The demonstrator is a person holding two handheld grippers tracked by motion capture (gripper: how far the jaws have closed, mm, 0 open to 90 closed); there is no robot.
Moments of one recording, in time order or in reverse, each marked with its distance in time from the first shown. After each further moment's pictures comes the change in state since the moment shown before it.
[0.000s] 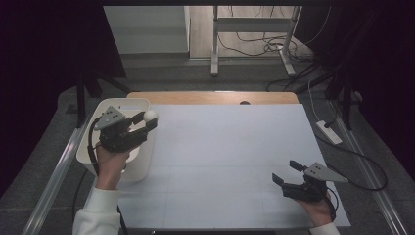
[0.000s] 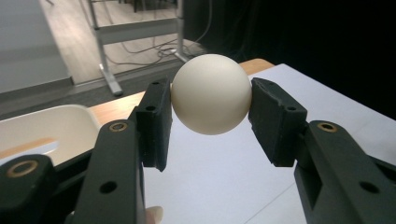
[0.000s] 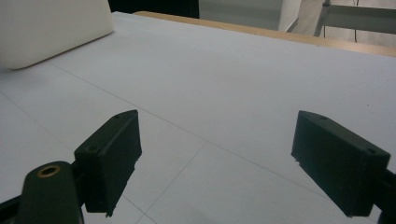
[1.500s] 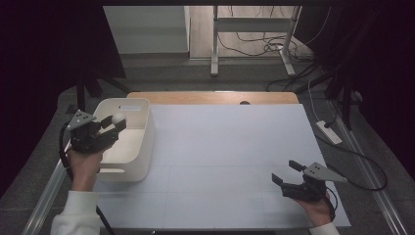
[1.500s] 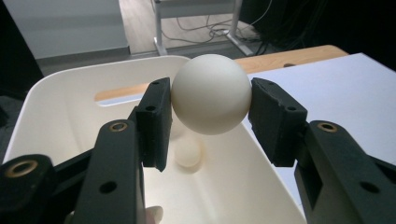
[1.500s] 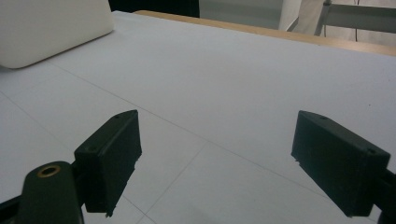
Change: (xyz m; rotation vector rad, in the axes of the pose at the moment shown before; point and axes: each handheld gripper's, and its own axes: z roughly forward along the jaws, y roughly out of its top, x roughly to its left) left arm 0.057 -0.024 -0.028 0.087 0.216 -0.084; right arm 0.001 0.000 0.002 0.001 0.003 0.001
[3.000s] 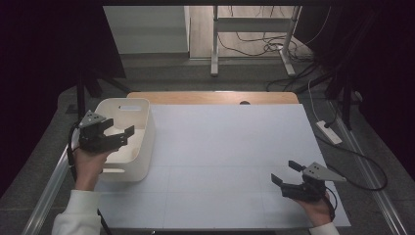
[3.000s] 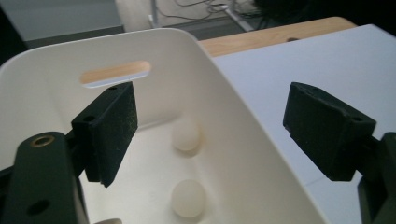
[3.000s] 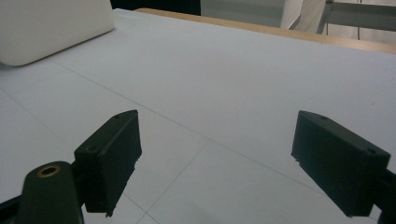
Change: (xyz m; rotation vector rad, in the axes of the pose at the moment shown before) left arm -0.006 -0.003 0.016 0.078 -0.051 0.021; right arm 0.000 0.000 0.001 0.009 0.003 -0.003
